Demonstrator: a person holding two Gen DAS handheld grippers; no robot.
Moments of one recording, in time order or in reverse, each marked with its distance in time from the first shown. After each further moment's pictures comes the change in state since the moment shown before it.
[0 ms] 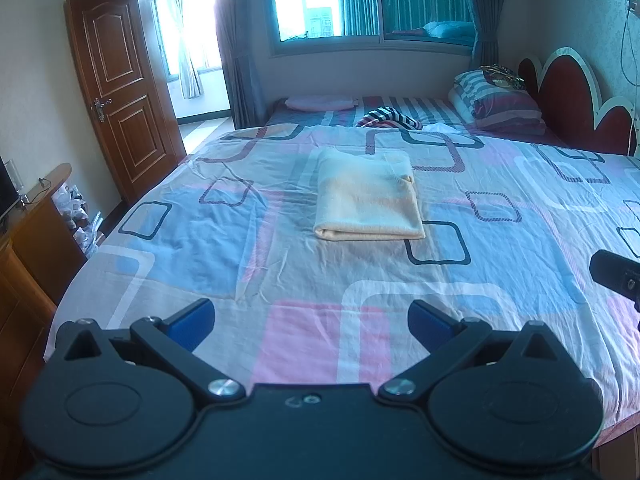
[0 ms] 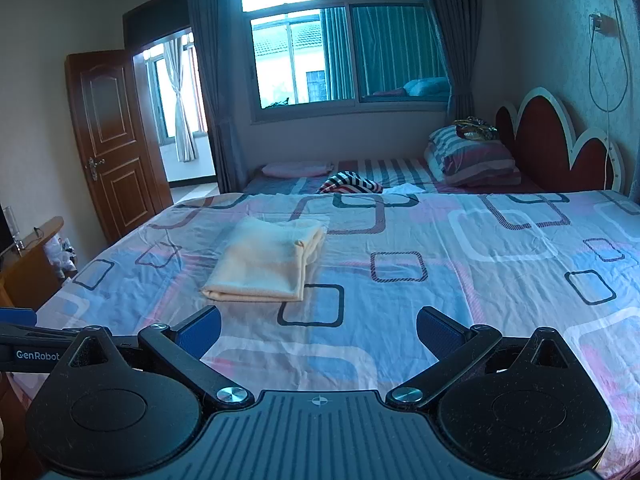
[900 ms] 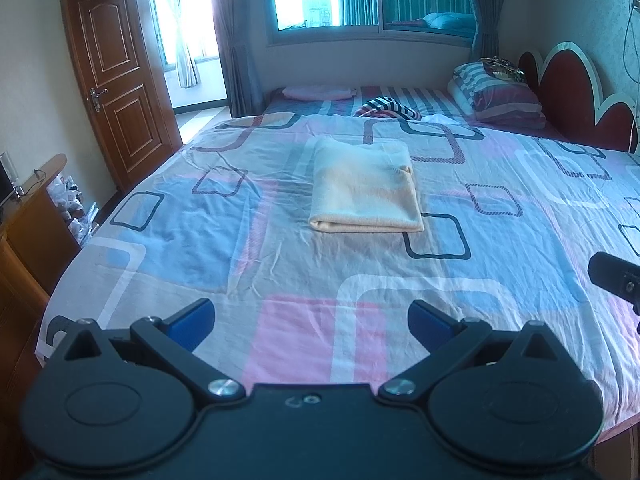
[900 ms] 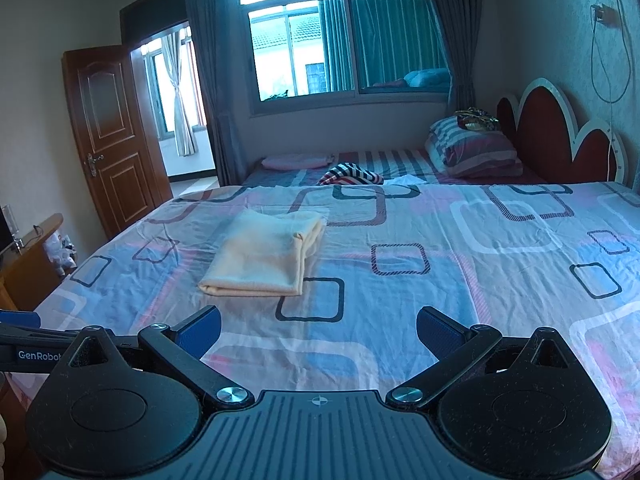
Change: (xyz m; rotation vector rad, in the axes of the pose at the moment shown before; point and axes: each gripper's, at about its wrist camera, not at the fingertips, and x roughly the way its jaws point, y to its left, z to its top) left arm 0.018 -0.005 -0.003 -0.009 0.033 -0.010; right arm 0.011 -0.002 -0.003 0.007 0.025 0.003
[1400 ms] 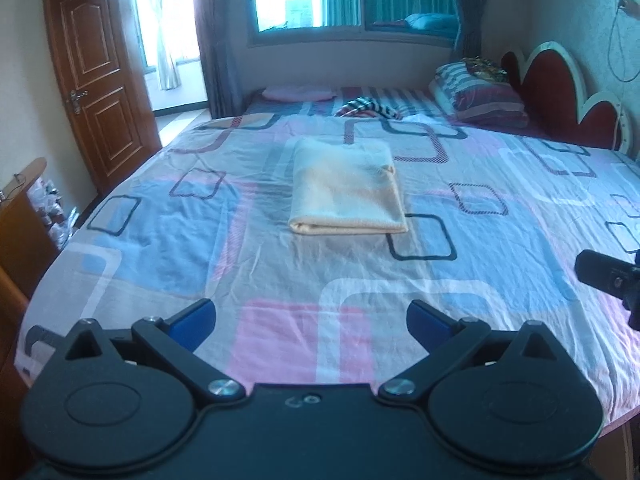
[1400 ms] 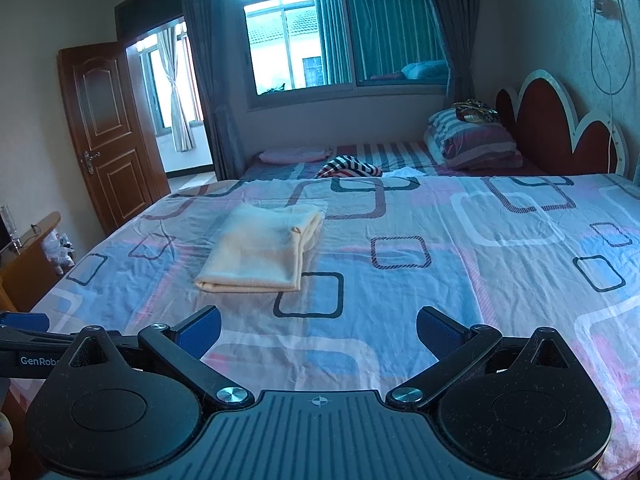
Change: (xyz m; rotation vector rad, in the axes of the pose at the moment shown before) left arm 0.017 -0.002 0.004 0.013 -0.011 -0.075; right arm 0.012 -0.003 0.000 0.014 0.020 -0.004
